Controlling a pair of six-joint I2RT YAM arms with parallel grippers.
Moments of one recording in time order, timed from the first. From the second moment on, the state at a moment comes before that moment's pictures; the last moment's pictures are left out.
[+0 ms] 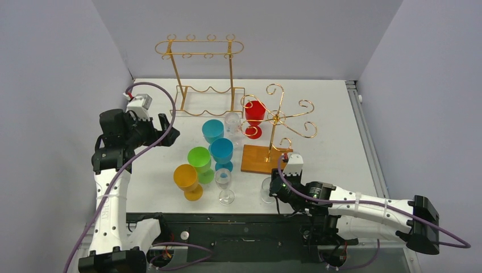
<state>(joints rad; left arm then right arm) 0.15 0.96 1.08 -0.67 0.51 -0.05 1.20 0.94 0.62 -0.65 0.66 0.97</state>
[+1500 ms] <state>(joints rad) -0.27 0.87 1.31 -0.96 0.69 -0.04 1.62 1.05 1.32 -0.71 0.90 0.51</state>
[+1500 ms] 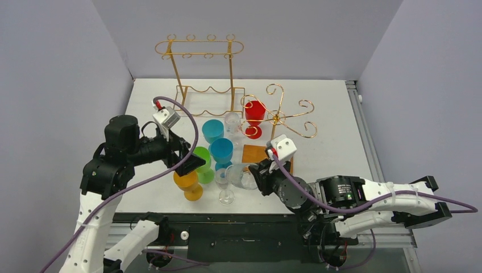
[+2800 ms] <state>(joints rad) -0.27 0.92 1.28 -0.88 0.95 -0.15 1.49 1.22 1.42 -0.33 0.77 0.24</state>
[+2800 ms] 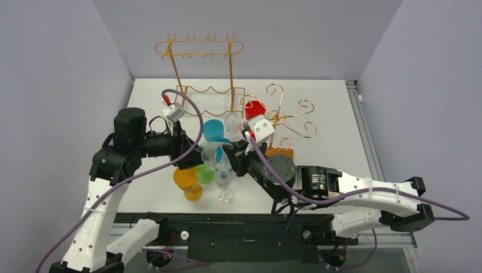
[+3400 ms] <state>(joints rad) -0.27 0.91 1.28 -0.87 0.96 -0.16 1.49 1.23 1.44 -0.27 0.76 0.20</state>
